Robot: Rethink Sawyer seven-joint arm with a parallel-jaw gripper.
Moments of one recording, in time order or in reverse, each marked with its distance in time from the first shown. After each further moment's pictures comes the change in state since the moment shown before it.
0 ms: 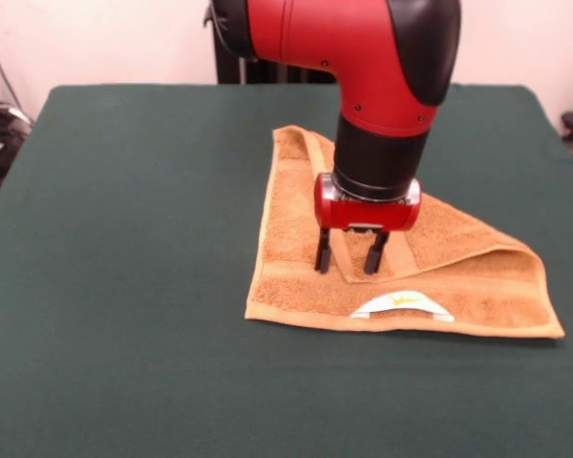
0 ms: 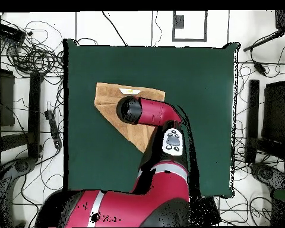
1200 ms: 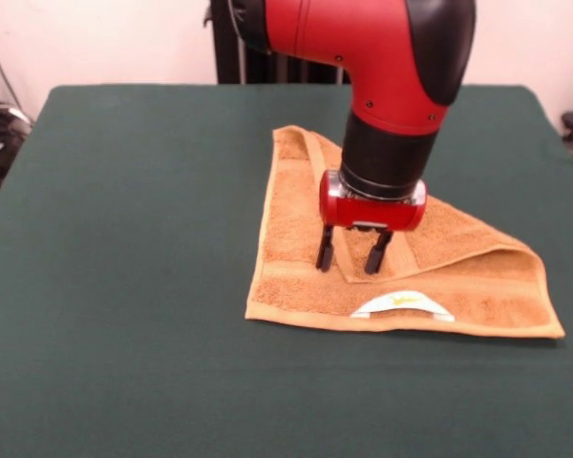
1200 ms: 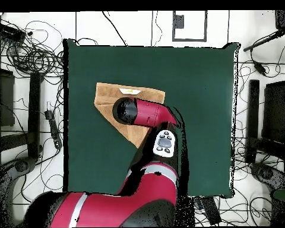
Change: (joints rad) arm 0.061 0.022 -0.073 -0.001 0.073 -0.023 0.000
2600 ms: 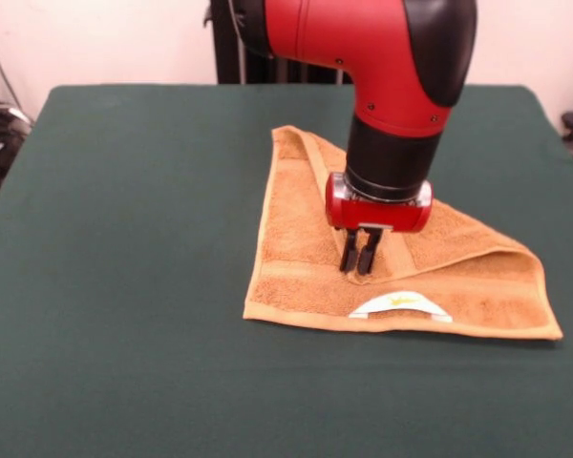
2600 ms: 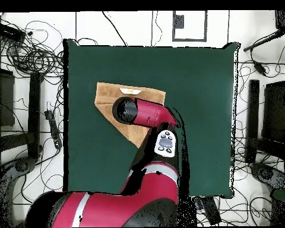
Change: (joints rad) arm -0.010 -0.004 0.022 0.010 0.023 -0.001 0.000
